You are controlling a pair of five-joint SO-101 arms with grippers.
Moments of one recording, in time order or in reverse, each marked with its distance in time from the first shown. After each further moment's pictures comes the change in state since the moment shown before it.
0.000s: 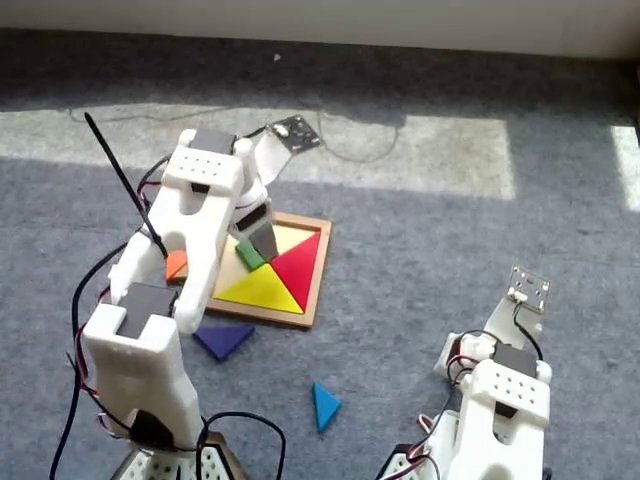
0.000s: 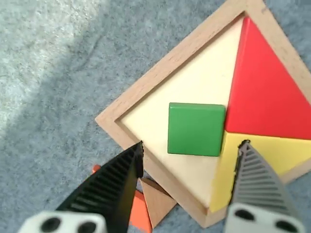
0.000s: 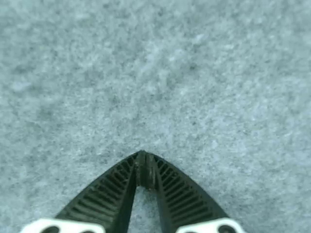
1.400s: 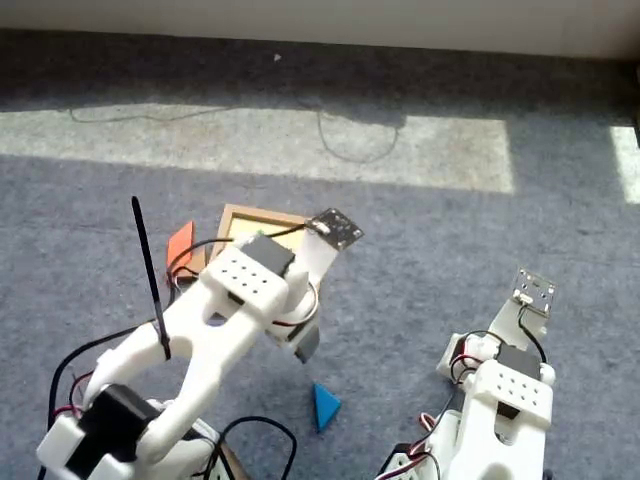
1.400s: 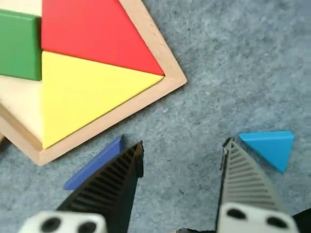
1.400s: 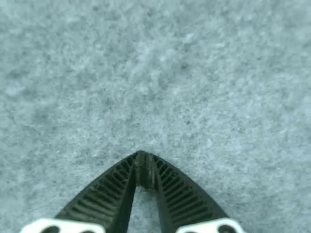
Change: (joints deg) left arm 22.7 -33.4 43.0 -2.5 31.4; right arm 2.3 0.0 0.0 0.0 0.2
